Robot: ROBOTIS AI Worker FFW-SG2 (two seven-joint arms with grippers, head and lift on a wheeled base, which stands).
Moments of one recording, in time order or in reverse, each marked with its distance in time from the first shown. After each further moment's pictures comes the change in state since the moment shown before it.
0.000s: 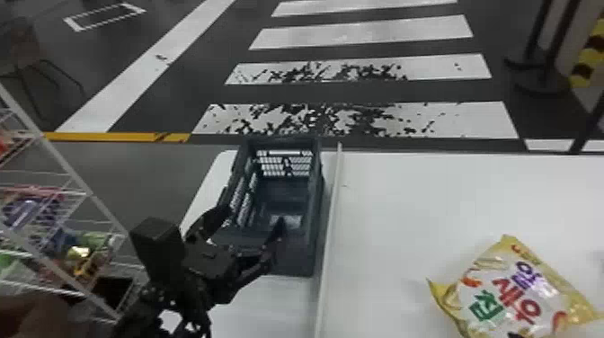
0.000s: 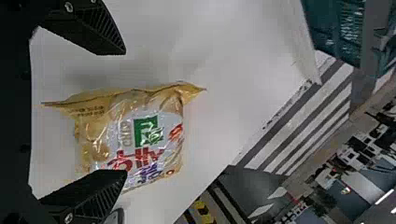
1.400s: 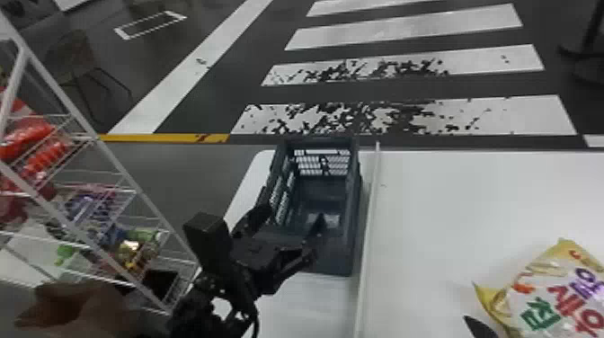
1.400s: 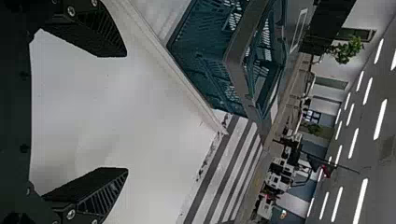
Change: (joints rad) left arm -0.043 -0.028 -0.004 0.069 0.018 -0.022 -0.019; right arm -0.018 -0.039 -0.034 0.207 -0.268 -0.626 0.051
